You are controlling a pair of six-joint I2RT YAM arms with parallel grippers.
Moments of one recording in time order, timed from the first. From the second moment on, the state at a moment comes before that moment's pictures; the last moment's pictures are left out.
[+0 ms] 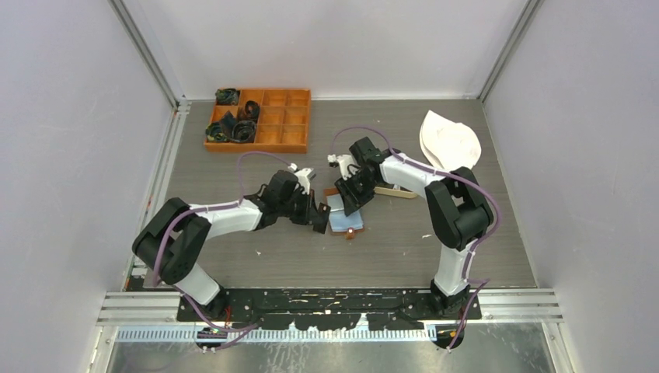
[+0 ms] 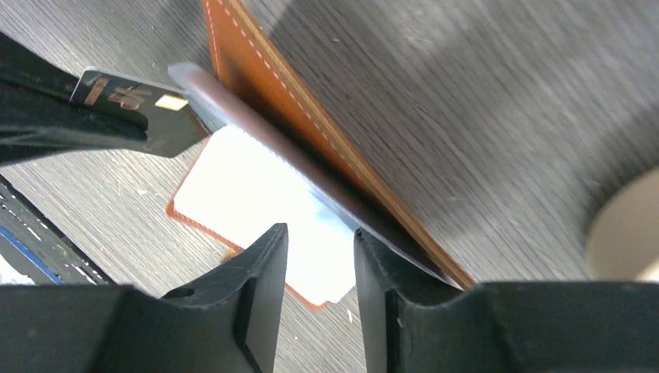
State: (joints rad) left arm -0.65 1.57 0.71 0.11 0.33 -0.49; right arm 0.53 1.87 1.24 -0.62 -0.41 -0.14
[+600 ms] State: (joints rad) left arm -0.64 1.63 0.76 0.12 0.45 -0.47; right arm 0.46 1.81 1.23 -0.58 -0.31 -0.16
